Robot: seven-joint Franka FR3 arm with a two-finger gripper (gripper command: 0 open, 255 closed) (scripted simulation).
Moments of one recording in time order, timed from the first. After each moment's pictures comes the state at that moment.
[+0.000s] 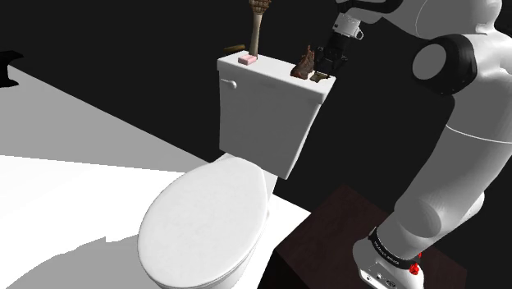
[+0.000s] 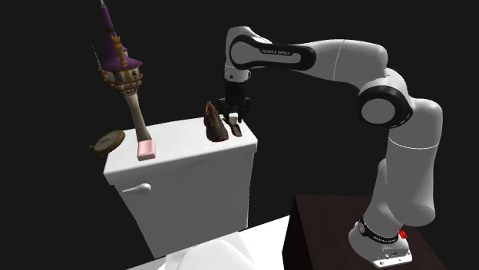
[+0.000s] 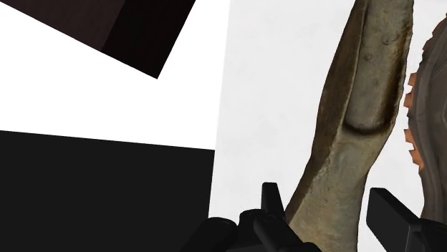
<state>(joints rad) -0.29 0.24 -0.28 -1.38 0.25 1.57 0.56</state>
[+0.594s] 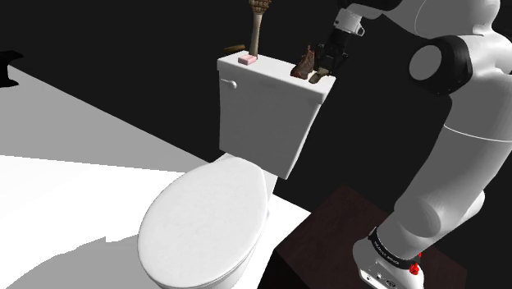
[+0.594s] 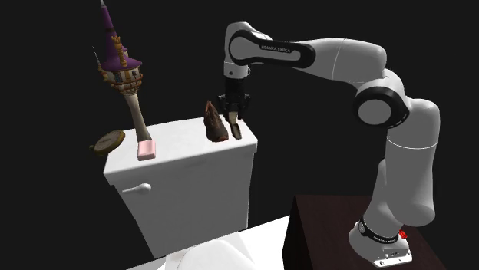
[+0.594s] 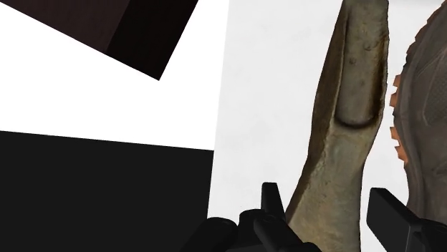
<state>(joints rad) -0.30 0.26 -0.28 -1.32 0.25 1.52 0.56</state>
